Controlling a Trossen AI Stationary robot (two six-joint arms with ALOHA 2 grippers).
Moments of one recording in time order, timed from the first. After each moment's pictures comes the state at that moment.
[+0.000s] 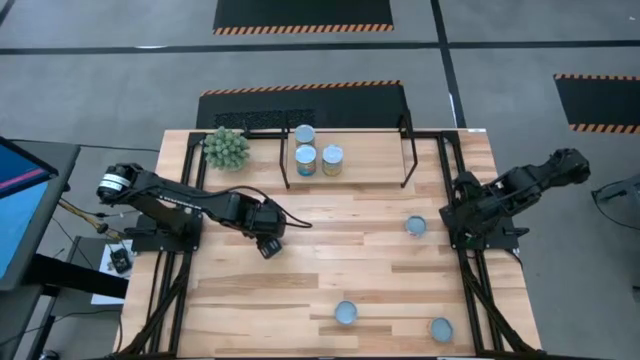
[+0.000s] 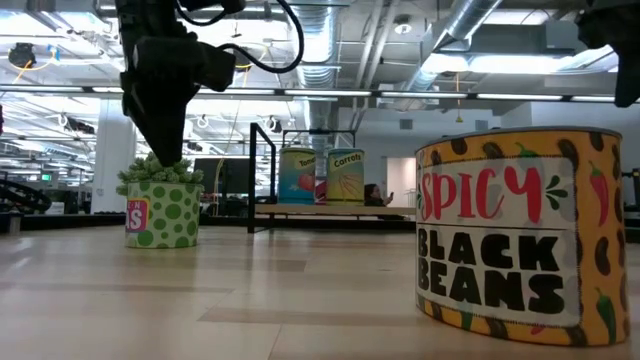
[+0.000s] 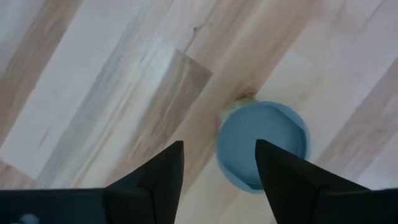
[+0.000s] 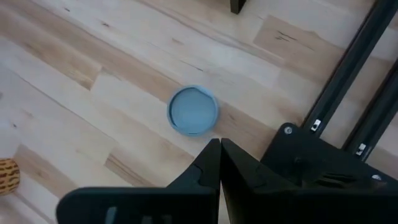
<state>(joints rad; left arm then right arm) -0.14 1.47 1.03 -0.92 -0.14 -0.74 0.45 0.69 0.91 -1.57 0.37 1.50</state>
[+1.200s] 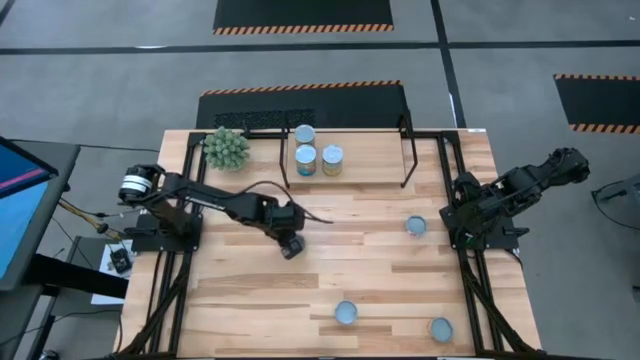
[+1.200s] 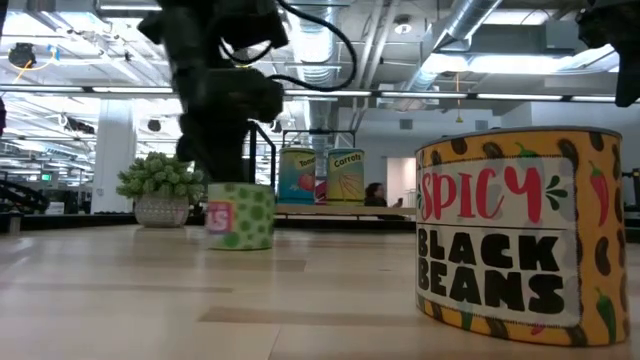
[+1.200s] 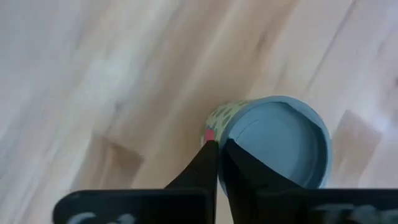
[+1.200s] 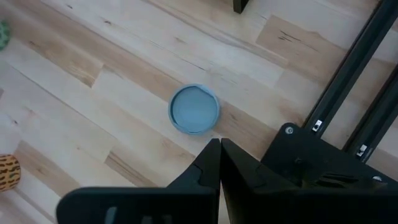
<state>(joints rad) -0.06 1.65 1.01 -0.55 -0.02 -0.61 0.46 0.69 0.91 -1.57 0.37 1.49</state>
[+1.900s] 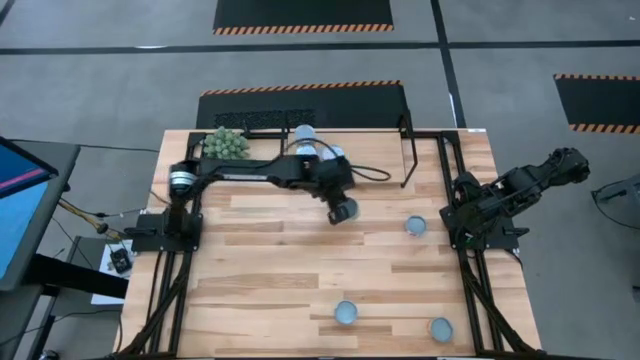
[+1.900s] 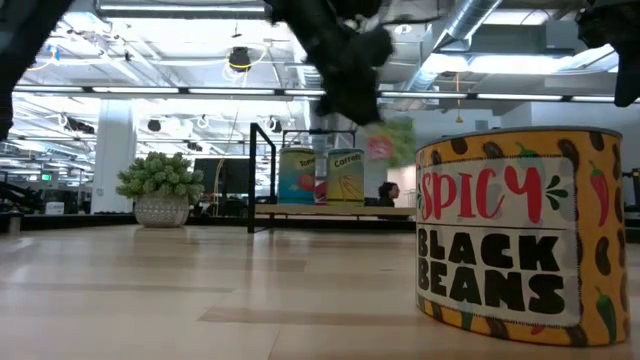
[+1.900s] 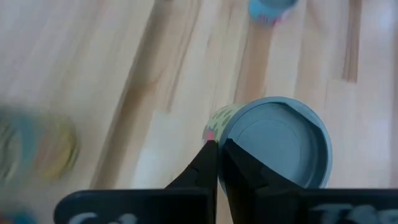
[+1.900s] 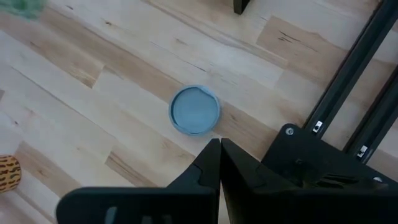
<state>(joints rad) 0.12 2.00 1.74 -0.68 0.00 -0.12 0.46 0.69 0.91 -1.56 0.37 1.49</state>
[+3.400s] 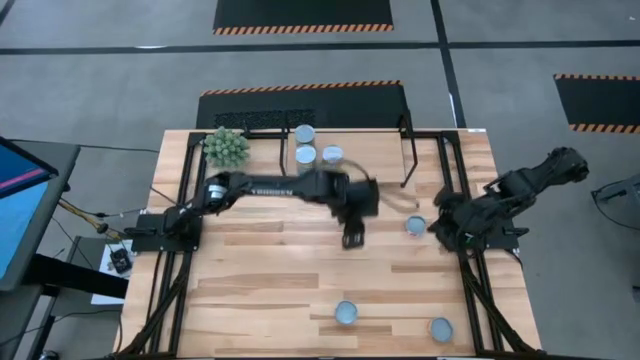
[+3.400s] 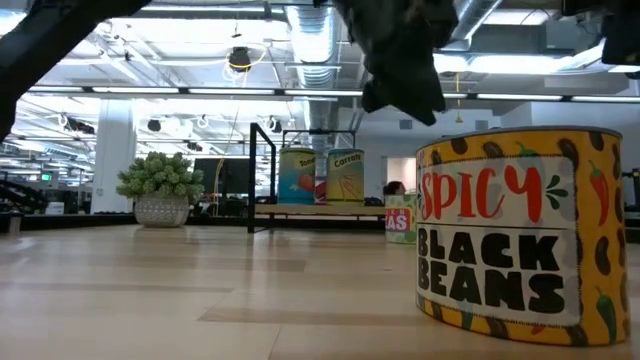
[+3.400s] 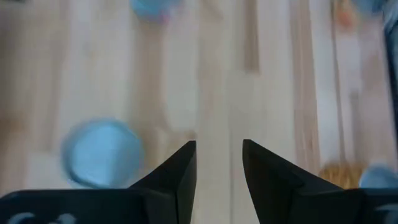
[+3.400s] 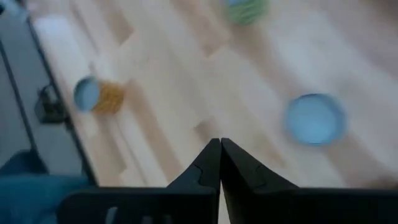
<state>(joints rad) 0.00 2.28 2.22 -0.99 0.18 -0.10 0.48 0.75 0.91 -1.14 0.19 1.10</state>
